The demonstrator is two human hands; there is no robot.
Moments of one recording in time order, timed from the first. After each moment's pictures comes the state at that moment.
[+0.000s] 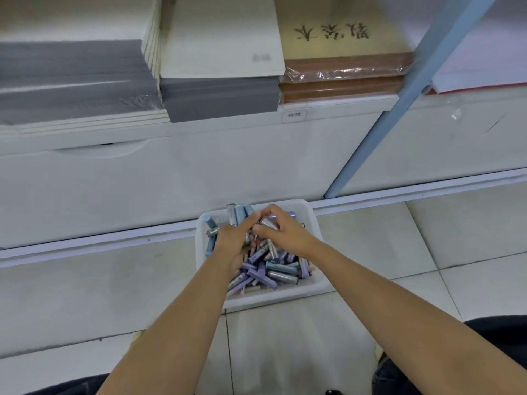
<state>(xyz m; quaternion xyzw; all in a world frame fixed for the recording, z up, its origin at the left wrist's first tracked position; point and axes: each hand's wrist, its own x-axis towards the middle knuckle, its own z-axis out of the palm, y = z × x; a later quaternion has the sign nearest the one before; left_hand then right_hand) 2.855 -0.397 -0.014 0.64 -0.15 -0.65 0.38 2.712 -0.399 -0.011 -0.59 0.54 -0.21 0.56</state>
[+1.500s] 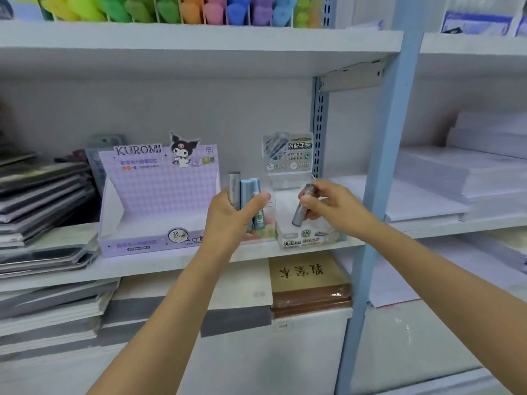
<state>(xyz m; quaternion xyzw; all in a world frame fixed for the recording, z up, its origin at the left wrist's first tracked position) 2.845 -0.484 0.408 0.43 -0.60 -0.32 0.59 2.630 -0.520 0.410 -0.74 0.44 -0.45 0.24</state>
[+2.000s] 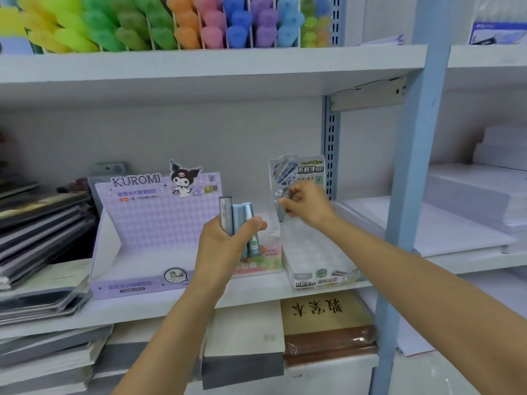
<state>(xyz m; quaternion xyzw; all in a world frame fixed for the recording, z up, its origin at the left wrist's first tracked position) 2.856 -0.509 0.417 0.45 -0.57 -0.33 0.60 2.681 -0.624 0.433 -0.70 0.51 -0.46 0.16</state>
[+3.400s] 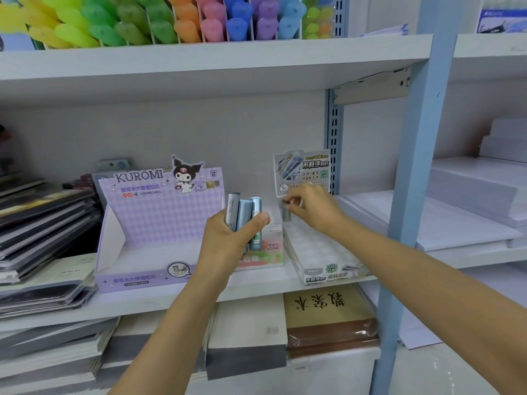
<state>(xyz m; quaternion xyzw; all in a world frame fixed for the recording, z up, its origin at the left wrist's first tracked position) 2.857 -0.510 0.416 0.45 -0.58 -0.34 0.59 2.668 -0.624 0.422 -0.79 0.50 -0.35 -0.05</state>
